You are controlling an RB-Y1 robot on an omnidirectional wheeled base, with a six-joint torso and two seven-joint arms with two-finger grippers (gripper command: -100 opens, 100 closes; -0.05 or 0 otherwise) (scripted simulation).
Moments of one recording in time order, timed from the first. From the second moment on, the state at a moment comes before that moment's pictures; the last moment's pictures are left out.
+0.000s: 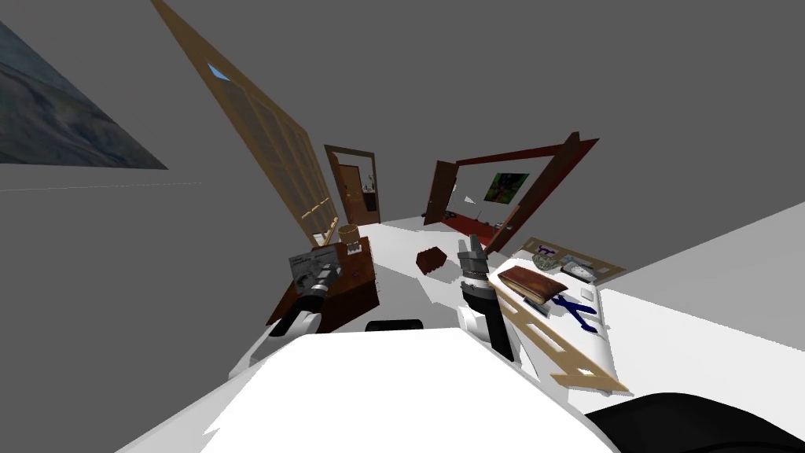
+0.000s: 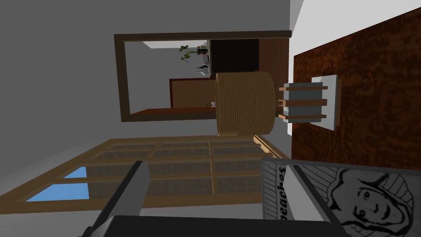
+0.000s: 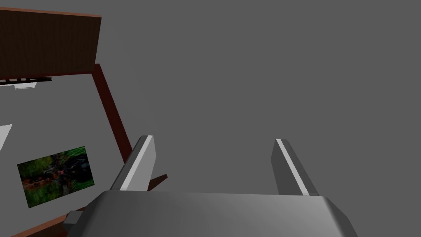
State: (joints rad) left arm 0.41 0.31 0.04 -1.79 0.26 -0.10 0.02; right arm 0.54 -0.04 -0.07 -2.27 0.06 -0.49 -0.03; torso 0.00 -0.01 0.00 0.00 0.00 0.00
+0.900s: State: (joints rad) left arm 0.39 0.38 0.02 -1.59 0.37 0.00 0.03; right arm 0.54 -0.04 -0.07 -2.27 0.06 -0.49 -0.03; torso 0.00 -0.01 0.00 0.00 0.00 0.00
